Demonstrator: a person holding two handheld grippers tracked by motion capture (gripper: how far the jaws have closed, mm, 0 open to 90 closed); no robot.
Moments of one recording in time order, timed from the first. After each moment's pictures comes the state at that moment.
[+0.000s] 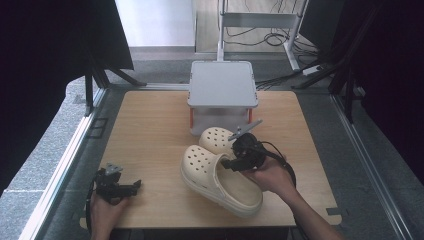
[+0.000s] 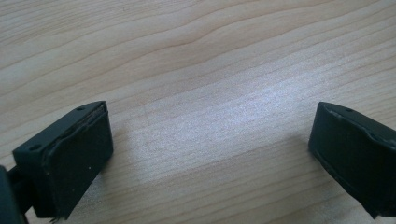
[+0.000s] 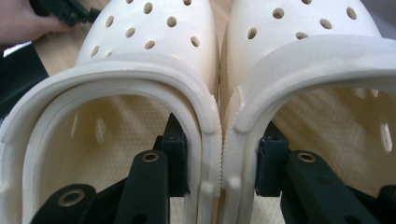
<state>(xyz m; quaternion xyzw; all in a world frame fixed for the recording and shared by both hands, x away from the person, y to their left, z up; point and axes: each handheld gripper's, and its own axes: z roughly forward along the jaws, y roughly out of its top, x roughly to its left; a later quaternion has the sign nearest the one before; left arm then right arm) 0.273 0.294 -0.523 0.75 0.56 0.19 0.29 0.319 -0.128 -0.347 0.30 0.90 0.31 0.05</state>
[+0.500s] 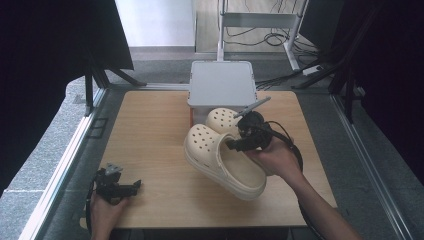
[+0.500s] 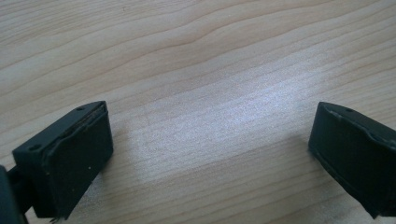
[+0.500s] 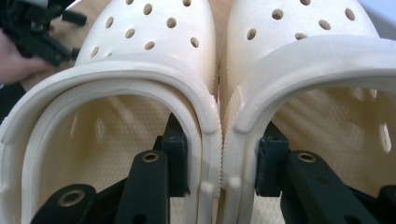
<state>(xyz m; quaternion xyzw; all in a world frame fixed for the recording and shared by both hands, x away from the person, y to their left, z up) 0.273 0.294 -0.523 0.75 0.56 0.19 0.29 0.341 -0.133 -0.297 0.34 0.89 0.31 0.08</state>
